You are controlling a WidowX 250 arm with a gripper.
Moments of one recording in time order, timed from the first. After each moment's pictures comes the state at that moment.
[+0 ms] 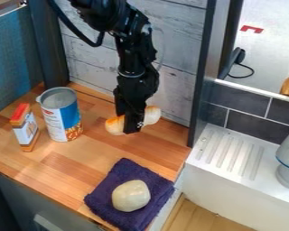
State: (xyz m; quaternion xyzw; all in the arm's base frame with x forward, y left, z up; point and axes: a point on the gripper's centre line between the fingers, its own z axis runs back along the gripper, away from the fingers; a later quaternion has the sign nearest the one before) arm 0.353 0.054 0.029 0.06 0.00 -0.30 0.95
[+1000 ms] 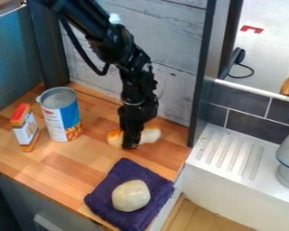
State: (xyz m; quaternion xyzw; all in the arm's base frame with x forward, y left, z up) arm 0.367 0.065 -0.023 0.10 -0.02 -0.38 0.92
